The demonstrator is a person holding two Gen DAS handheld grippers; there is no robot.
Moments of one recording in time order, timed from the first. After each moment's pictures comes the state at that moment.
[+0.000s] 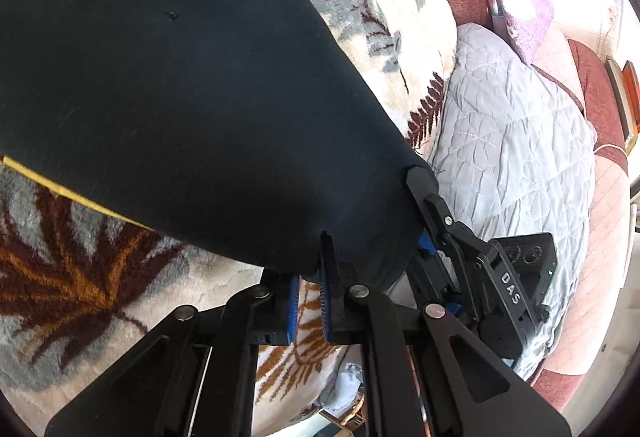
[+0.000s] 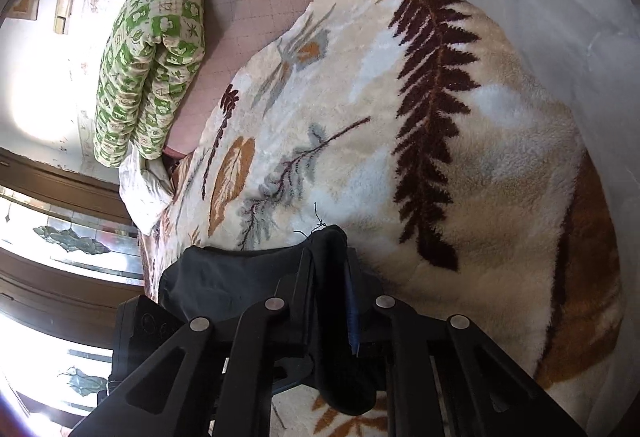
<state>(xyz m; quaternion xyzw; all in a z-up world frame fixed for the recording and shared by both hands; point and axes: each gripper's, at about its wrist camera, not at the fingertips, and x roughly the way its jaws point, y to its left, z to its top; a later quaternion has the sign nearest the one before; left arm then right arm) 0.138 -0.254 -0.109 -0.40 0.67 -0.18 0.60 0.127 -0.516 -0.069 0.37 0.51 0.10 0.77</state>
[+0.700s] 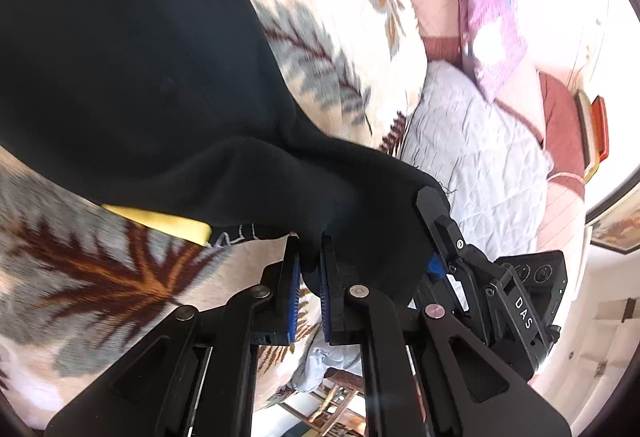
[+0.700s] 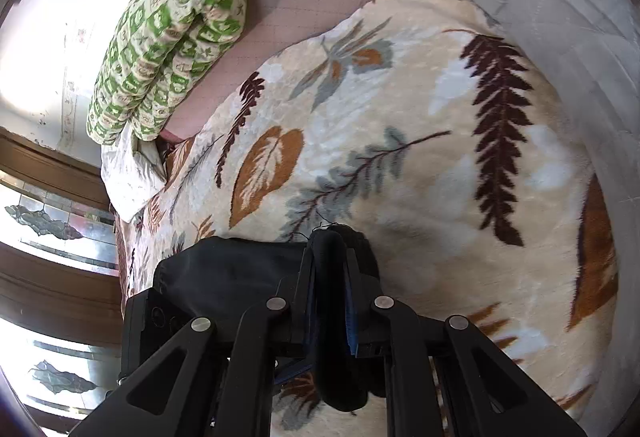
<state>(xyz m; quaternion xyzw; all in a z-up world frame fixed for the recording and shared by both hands) 0.144 -0.181 -0.082 -0.47 0.64 -0.19 0.58 0.139 -0.441 -0.001 0.31 0.53 0.07 0.79</state>
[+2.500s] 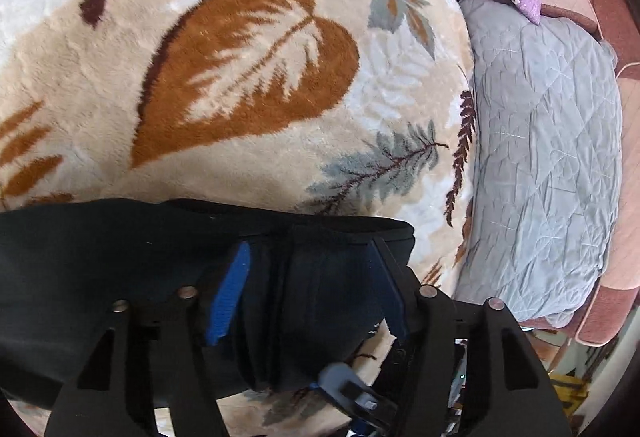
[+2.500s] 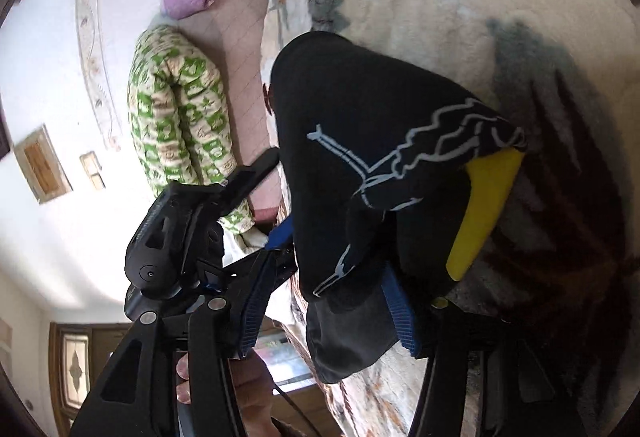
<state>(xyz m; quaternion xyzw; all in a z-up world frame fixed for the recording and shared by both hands) 0.276 -0.159 -0.068 -0.14 0.73 -0.26 0.62 0.068 -0.314 -0.141 0.71 0.32 0.06 0.62</state>
